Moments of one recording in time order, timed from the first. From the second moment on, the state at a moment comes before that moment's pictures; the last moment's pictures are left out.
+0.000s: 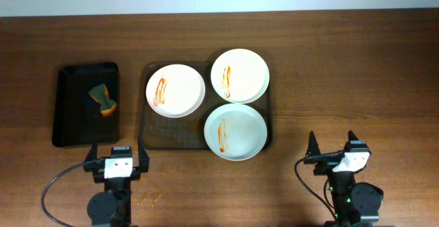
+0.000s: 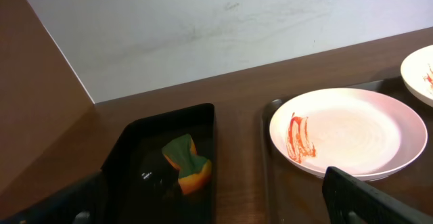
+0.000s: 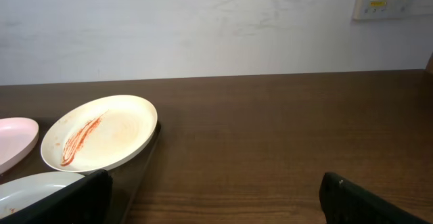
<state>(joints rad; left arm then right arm) 0.07 0.01 0.01 -0.07 -0.07 0.27 -0.03 0.02 0.01 -0.07 -0.05 0.06</state>
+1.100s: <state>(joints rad) 0.07 1.36 1.36 -0.55 0.02 0.07 -0.03 1.11 1.13 -0.59 -0.23 0.08</state>
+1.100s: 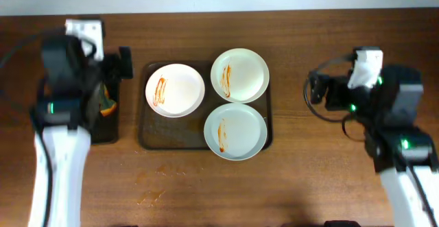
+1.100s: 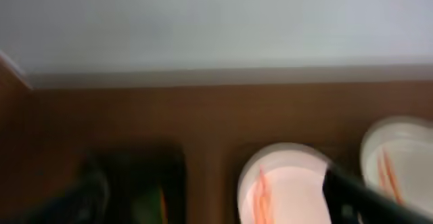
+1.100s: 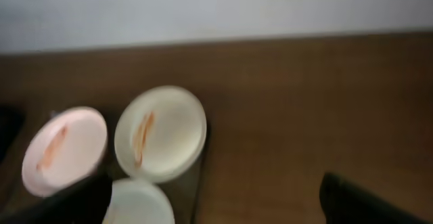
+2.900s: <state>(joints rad) 0.32 2.27 1.76 -0.93 0.02 -0.30 0.63 2.39 1.91 -0.65 -0.02 0.67</state>
